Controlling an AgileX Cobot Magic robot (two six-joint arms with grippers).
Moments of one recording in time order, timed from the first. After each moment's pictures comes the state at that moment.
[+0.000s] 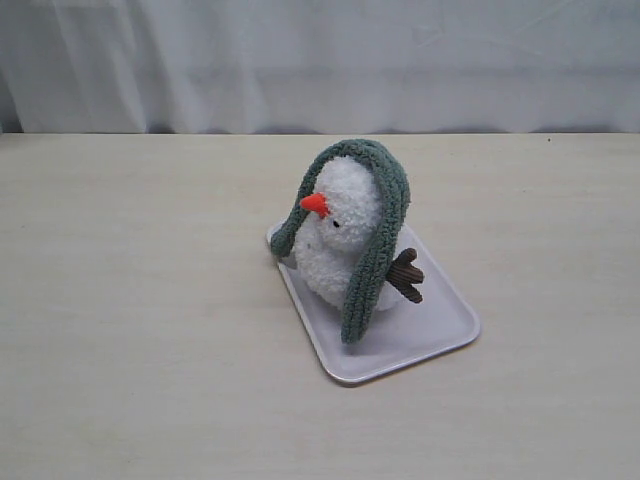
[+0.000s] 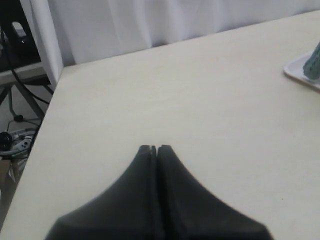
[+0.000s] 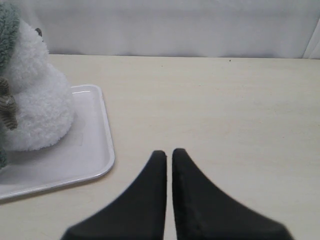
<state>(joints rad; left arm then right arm) -0.06 0.00 0.00 -0.03 0.38 0.24 0.04 0.00 0.00 -0.03 0.35 0.00</state>
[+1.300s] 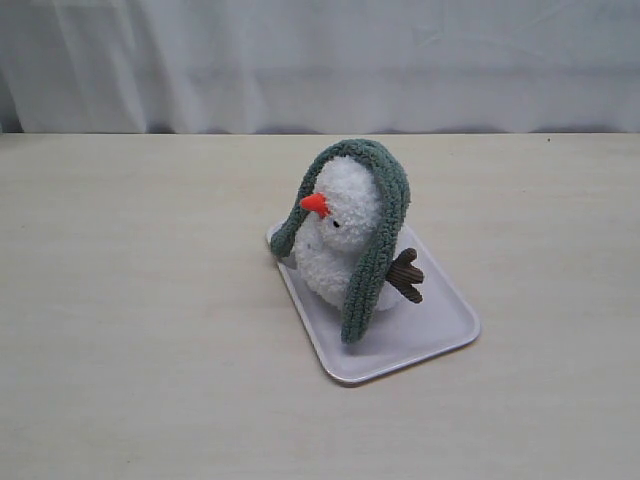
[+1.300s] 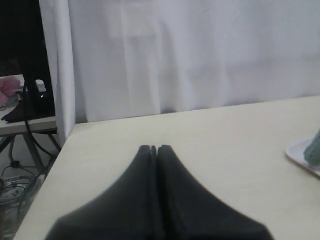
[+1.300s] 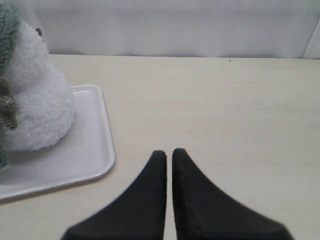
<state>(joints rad) -0.06 0.00 0.00 -0.01 0.15 0.11 0.04 0.00 0.00 -0.03 0.35 0.00</state>
